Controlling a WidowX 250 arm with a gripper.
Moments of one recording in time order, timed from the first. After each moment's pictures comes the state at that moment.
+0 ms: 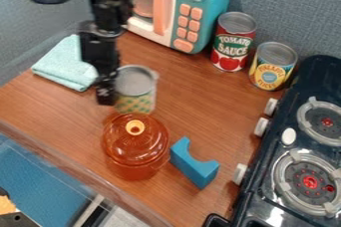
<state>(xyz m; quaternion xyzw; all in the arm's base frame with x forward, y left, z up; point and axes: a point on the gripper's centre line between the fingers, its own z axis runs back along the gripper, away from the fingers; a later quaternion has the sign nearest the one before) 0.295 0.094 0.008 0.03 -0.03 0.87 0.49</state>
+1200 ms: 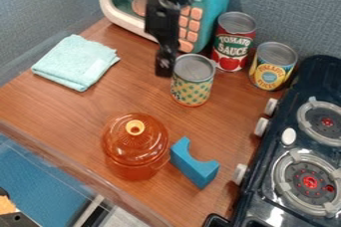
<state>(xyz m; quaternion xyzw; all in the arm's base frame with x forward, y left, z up) 0.366 0.057 0.043 -0.01 -0.05 0.86 0.51</state>
